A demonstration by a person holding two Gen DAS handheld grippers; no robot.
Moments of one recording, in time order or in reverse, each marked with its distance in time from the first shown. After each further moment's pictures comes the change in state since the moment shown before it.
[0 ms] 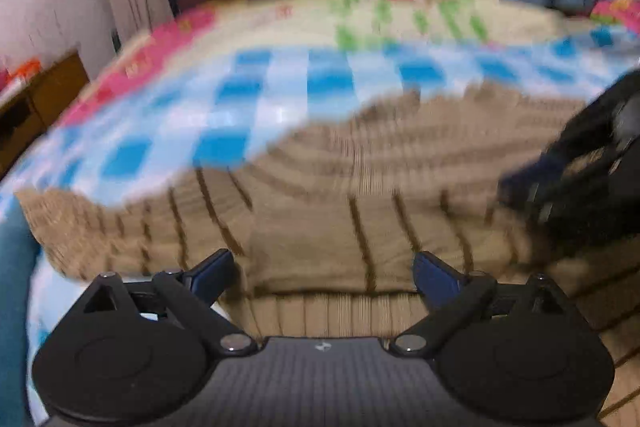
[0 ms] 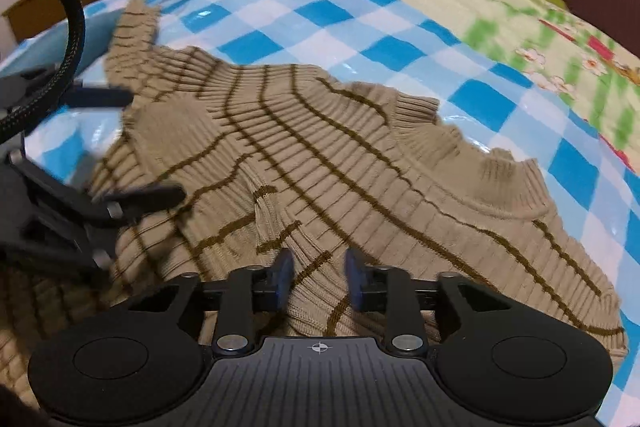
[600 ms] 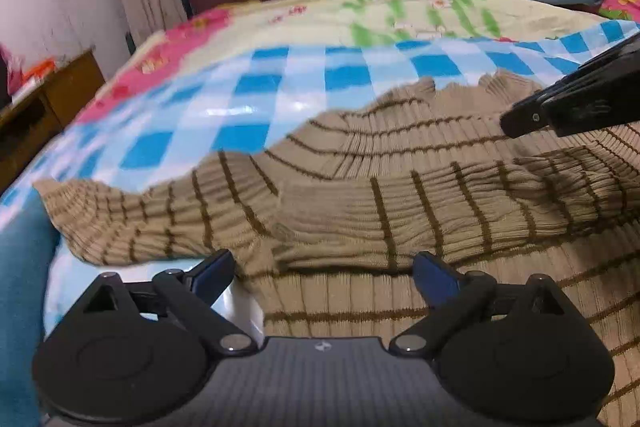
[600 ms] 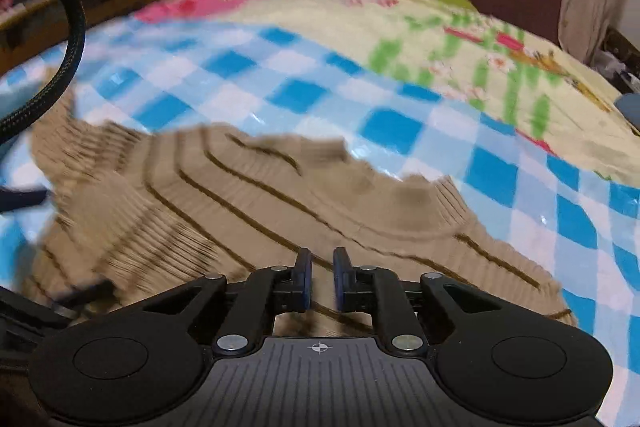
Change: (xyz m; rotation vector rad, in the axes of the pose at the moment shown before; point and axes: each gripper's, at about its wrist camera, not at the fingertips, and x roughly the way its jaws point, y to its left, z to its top) left arm -0.010 0.006 -0.012 -0.006 -0.025 0.047; right arm -0.019 -0.009 0.012 0.173 -0.128 -0.162
